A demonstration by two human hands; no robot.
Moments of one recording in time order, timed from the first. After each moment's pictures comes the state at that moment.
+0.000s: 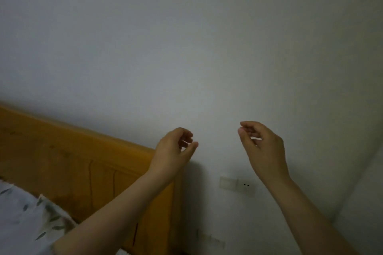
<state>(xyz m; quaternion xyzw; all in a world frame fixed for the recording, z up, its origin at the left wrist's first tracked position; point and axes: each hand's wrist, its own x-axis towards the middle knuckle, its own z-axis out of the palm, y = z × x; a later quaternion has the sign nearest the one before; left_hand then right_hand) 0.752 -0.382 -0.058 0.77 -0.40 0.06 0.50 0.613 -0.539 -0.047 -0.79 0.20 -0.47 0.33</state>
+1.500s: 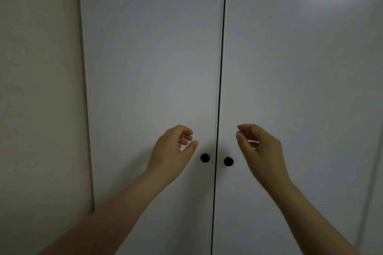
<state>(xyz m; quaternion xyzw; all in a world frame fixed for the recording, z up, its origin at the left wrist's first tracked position) 0.474 -0.703 0.051 0.12 -0.83 -0.28 0.47 0.344 -0.540 0.048 -0.40 0.68 -0.56 -0.23</state>
